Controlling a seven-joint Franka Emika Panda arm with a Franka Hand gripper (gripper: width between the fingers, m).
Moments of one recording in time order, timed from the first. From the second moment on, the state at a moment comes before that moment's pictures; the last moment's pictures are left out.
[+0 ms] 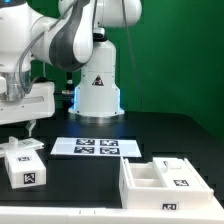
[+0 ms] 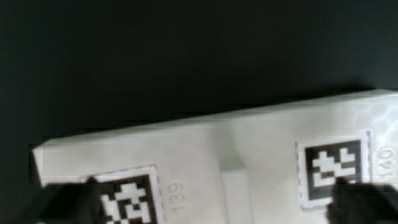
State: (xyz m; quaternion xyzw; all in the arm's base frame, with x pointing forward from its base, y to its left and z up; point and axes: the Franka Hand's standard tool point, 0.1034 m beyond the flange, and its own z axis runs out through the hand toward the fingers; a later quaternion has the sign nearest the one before) arm 0.346 -0.213 0.022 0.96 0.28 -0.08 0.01
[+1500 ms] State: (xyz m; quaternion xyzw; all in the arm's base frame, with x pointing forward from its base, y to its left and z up) arm 0.402 -0.086 0.058 0.95 -0.29 -0.05 0.01
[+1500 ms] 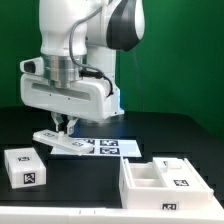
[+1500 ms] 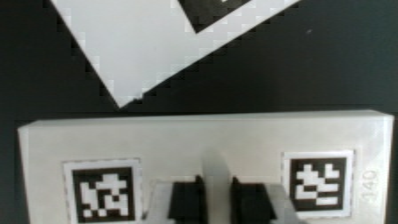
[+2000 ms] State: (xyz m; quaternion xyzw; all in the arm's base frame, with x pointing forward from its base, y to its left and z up) arm 0.405 -0.024 0.062 0.81 -0.59 -0.05 0.00
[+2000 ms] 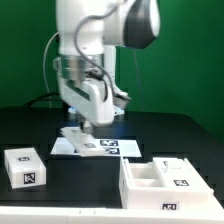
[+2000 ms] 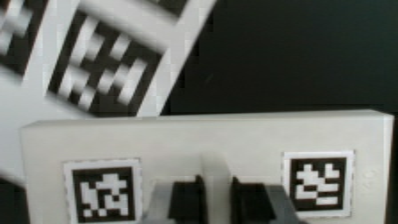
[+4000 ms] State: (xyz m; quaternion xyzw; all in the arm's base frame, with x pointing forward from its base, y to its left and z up) arm 0.453 0.066 0.088 0.71 -0.70 0.04 -0.08
